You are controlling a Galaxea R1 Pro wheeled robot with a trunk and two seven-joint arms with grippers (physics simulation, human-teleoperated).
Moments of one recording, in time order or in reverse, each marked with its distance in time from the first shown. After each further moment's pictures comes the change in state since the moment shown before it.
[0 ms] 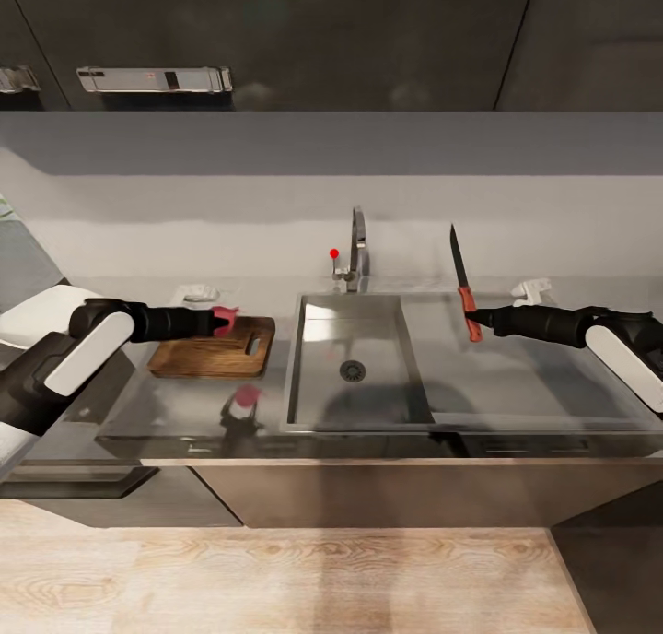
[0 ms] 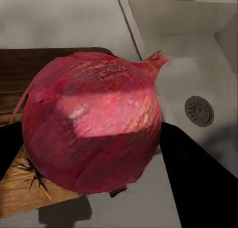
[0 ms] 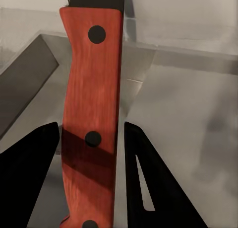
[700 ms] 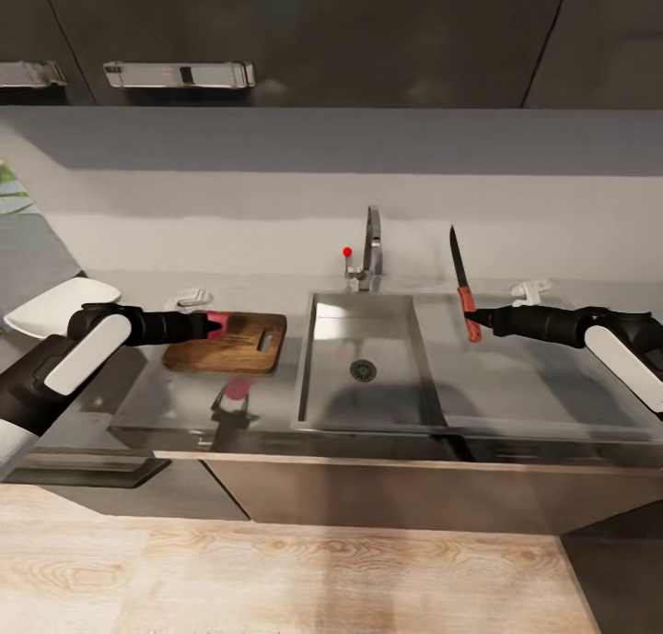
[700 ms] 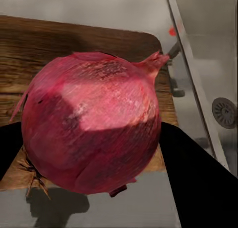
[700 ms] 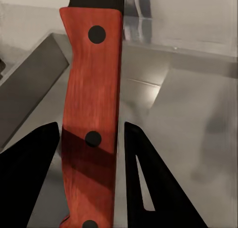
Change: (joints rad) left arm 0.000 0.003 0.001 0.073 0.045 -0.025 0.027; right arm 0.000 0.002 0.000 0.001 0.001 0.000 -0.001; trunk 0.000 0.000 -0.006
